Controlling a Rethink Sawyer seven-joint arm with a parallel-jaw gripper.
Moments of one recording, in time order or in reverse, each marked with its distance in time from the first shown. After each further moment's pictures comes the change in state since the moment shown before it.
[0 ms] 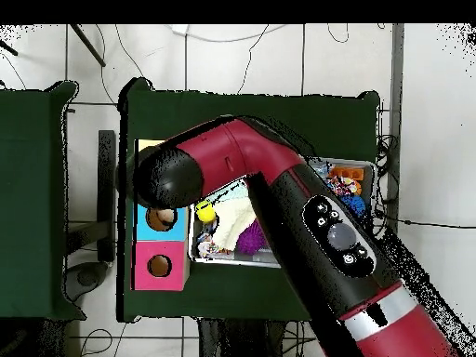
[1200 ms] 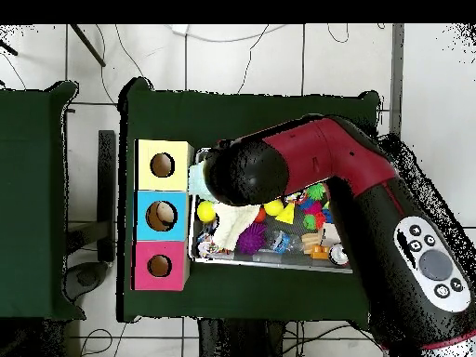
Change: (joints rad) arm -0.190 -0.042 0.050 -0.004 -0.080 0.081 -0.260
